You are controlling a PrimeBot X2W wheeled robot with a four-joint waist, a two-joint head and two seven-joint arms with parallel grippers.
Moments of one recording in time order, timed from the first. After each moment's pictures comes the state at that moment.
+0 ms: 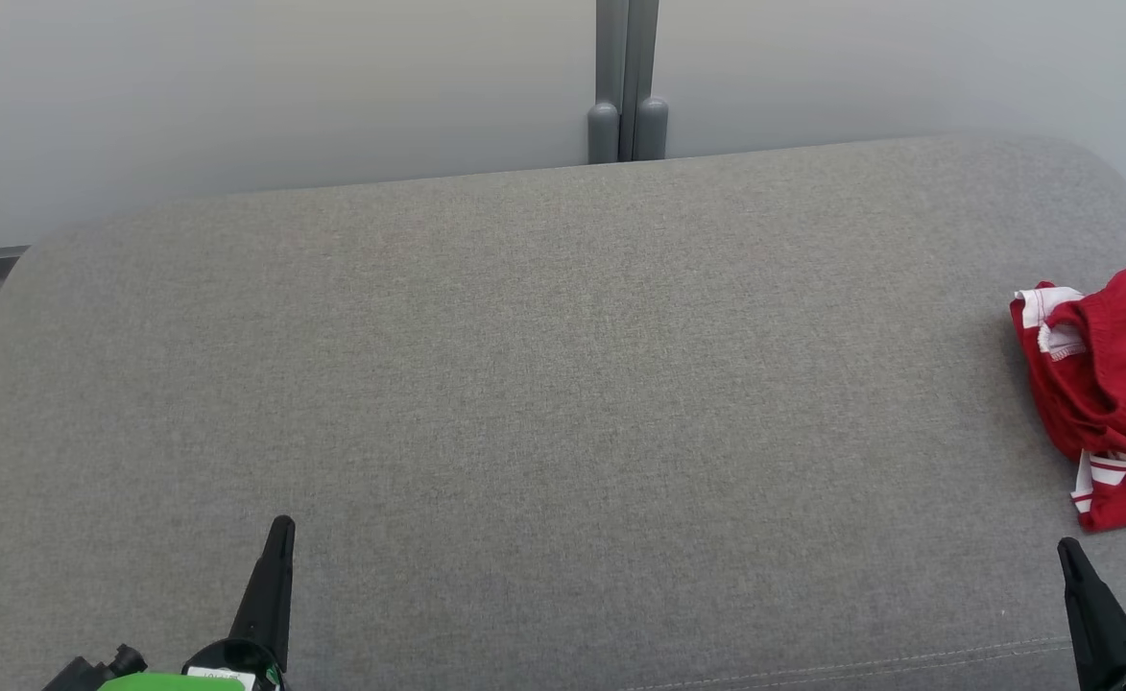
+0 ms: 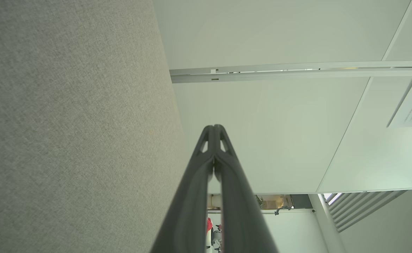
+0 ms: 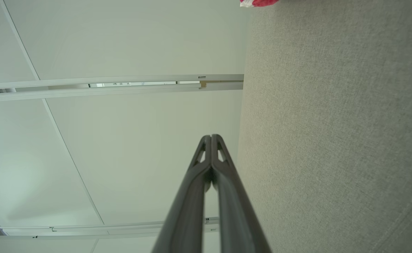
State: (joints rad) left arm 0.16 0.05 -0.04 -0.03 -1.62 -0.13 0.07; right arm 0.32 -0.05 -0.22 -0.16 1.69 0.13 0.15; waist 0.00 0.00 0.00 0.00
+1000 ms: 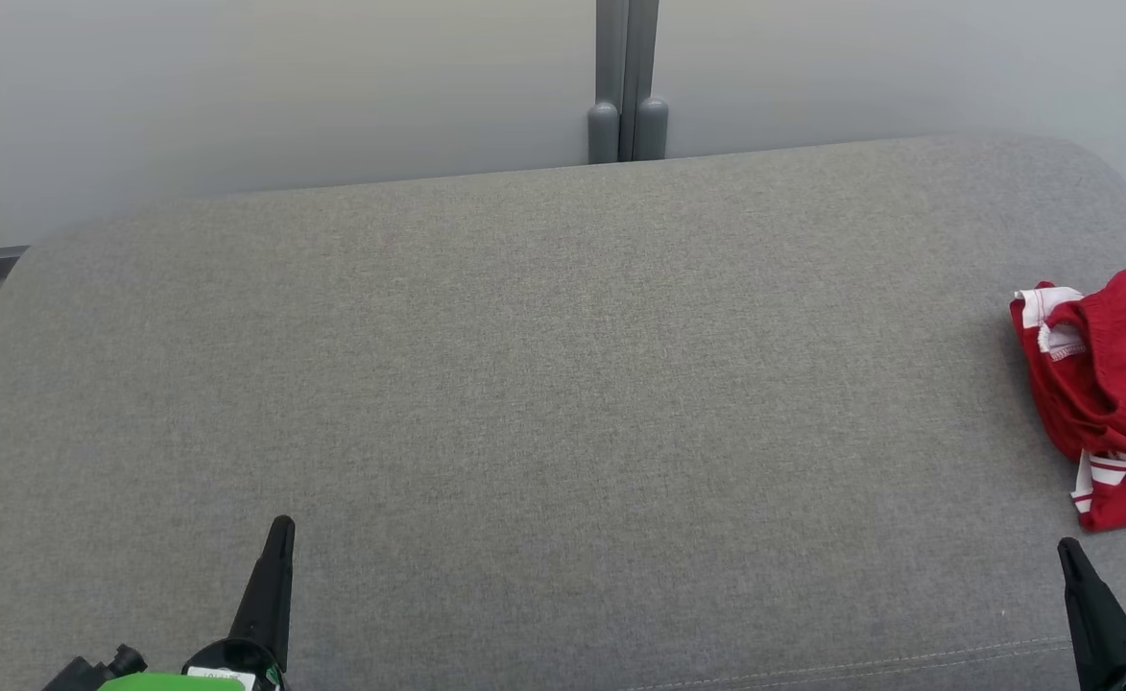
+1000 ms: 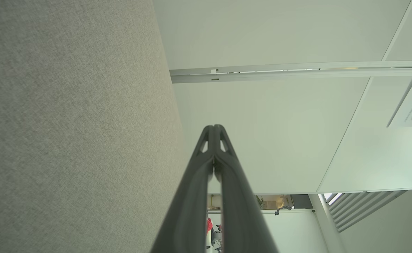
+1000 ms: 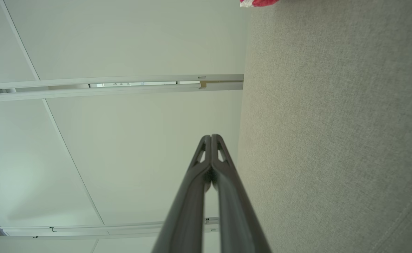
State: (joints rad) left arm 0.16 0.05 -0.04 -0.03 -1.62 -0.13 0.07; right arm 0.32 -0.05 -0.22 -0.16 1.70 0.13 0.15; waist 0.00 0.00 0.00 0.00
